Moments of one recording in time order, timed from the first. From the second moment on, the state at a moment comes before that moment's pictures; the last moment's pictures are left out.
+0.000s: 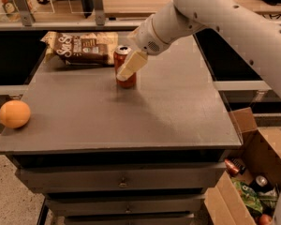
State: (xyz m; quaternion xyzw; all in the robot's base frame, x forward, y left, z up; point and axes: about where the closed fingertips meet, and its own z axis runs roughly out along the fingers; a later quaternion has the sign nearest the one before) arm 0.663 0.032 0.893 -0.63 0.67 0.16 0.37
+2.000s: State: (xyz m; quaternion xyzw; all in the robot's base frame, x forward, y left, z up) arm 0.652 0.046 0.887 -0.63 0.67 0.18 0.35
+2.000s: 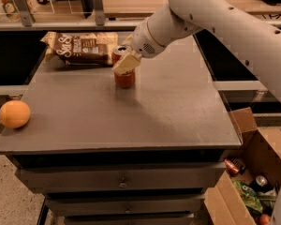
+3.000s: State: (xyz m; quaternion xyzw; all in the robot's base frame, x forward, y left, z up) arm 0.652 0.046 0.888 -0.63 0.67 0.18 0.35
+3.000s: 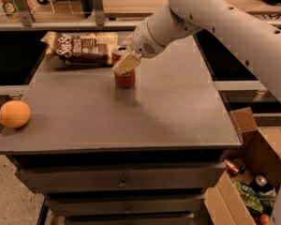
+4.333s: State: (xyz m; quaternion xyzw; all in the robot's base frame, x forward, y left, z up) arm 0.628 0.096 0.952 -0.66 0.59 0.24 0.39
